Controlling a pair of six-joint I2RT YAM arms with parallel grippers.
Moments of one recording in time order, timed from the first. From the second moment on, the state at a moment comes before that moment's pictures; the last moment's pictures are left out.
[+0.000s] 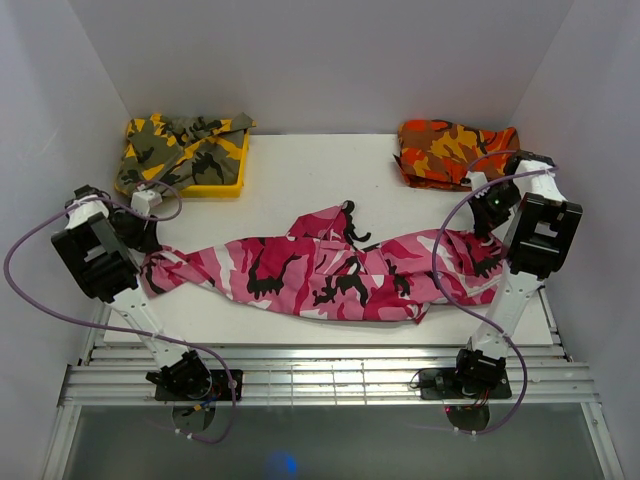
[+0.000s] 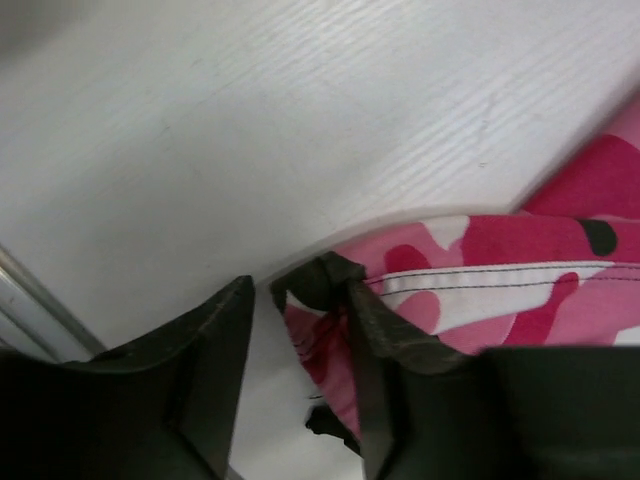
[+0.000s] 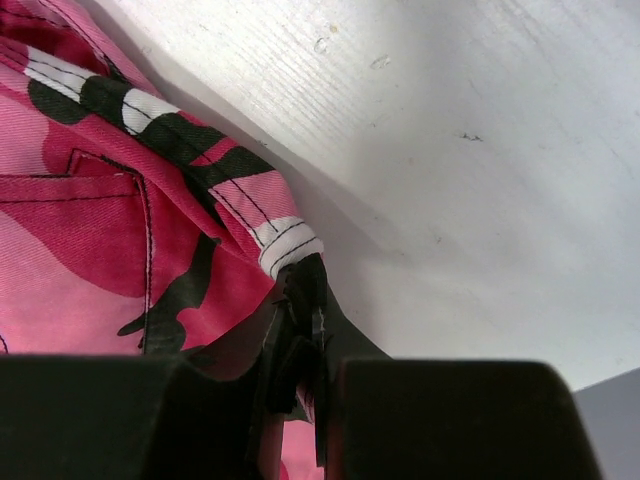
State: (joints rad) left arm 0.59 2.11 1.58 -0.89 0.55 1.12; right arm -0.29 2.20 1.80 -1.17 -0.34 -0.95
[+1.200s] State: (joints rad) left arm 0.76 1.66 1.01 -0.84 0.67 1.53; right arm -0.29 2.12 1.75 -1.18 -0.32 -0.94
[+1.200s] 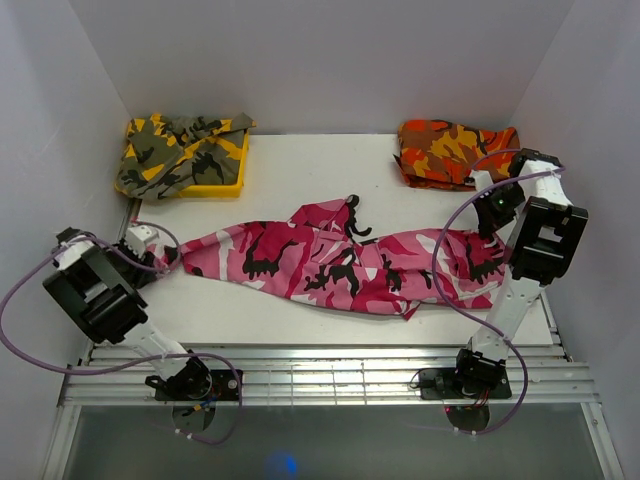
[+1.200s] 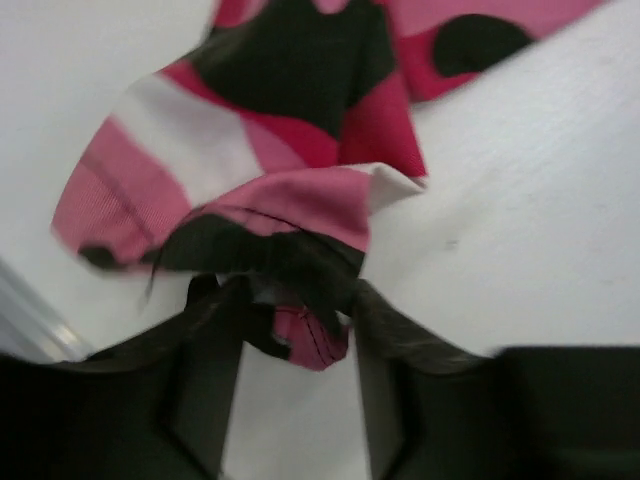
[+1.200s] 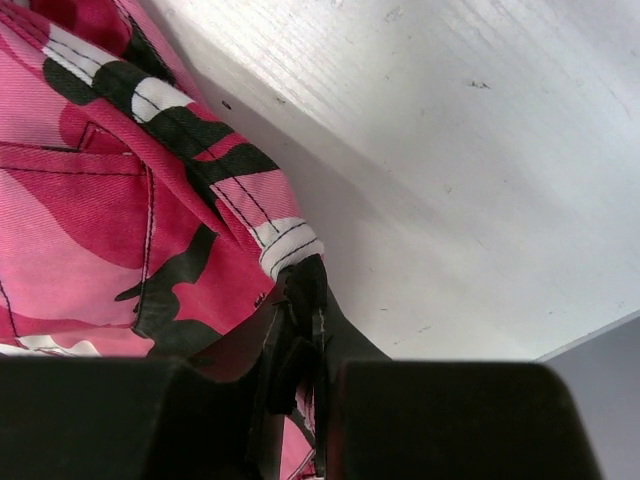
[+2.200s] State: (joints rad) left arm 0.52 1.91 1.30 -0.82 0.67 1.12; right arm -0.30 2.12 1.75 -1.18 -0.29 -0.96
